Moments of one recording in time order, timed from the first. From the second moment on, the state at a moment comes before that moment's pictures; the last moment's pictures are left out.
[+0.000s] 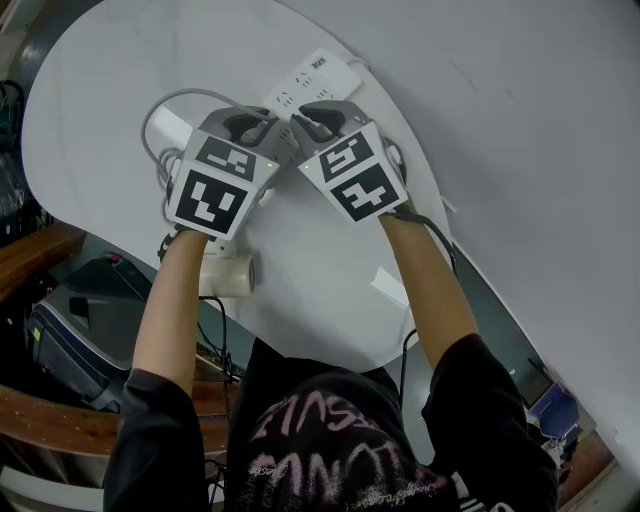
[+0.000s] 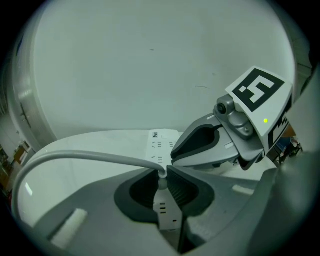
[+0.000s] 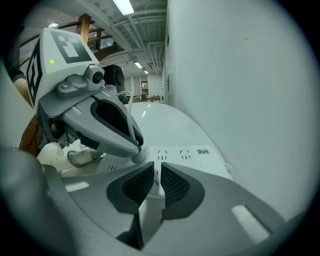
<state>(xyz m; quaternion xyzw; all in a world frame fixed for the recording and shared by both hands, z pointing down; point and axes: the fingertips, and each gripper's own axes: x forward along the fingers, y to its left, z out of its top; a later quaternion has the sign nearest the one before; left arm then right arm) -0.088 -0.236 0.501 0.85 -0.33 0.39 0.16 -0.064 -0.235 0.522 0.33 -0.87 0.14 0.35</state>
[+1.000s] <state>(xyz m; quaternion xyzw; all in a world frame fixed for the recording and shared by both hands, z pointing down) -0.091 -0.237 0.497 0.85 -0.33 0.39 0.15 -0.065 -0.236 0.522 0.34 -0.86 0.13 0.35</state>
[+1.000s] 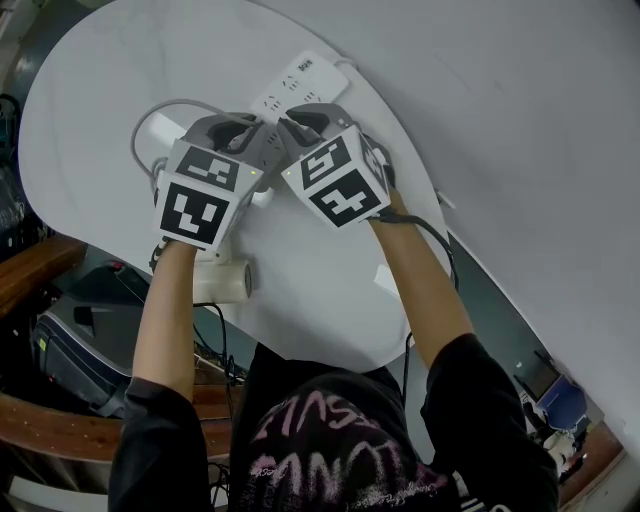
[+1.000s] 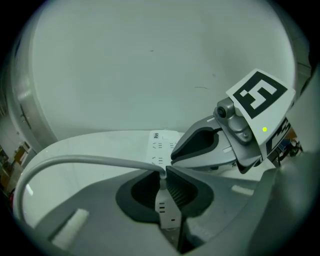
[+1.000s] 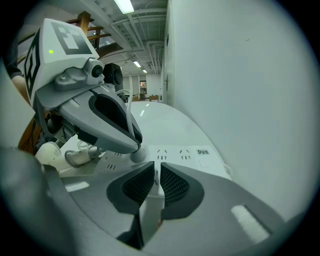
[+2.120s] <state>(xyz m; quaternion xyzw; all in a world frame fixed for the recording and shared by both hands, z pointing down) -0.088 -0.230 0.496 0.84 -0.31 0.42 0.11 -0.066 -0.236 0.523 0.36 -0.85 0.16 0.36</state>
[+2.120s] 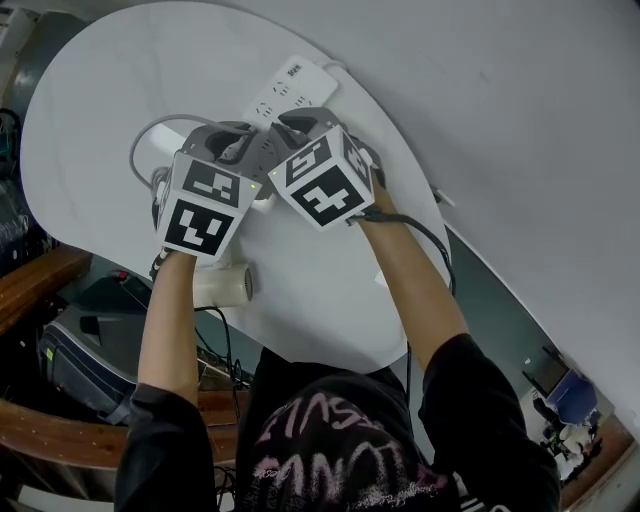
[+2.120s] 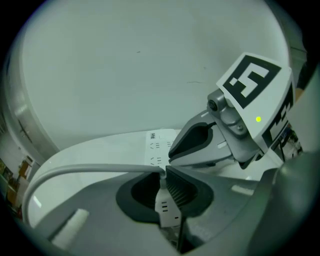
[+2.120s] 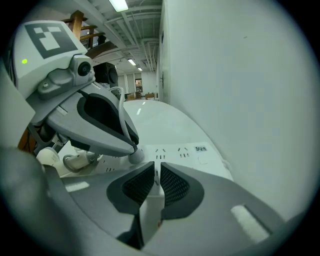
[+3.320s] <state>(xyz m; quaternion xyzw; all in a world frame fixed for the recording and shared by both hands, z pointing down) -0.090 -0.232 0.493 0.86 -0.29 0.41 0.10 -0.066 -0.239 0.524 0.37 -0.84 0.18 0.36</state>
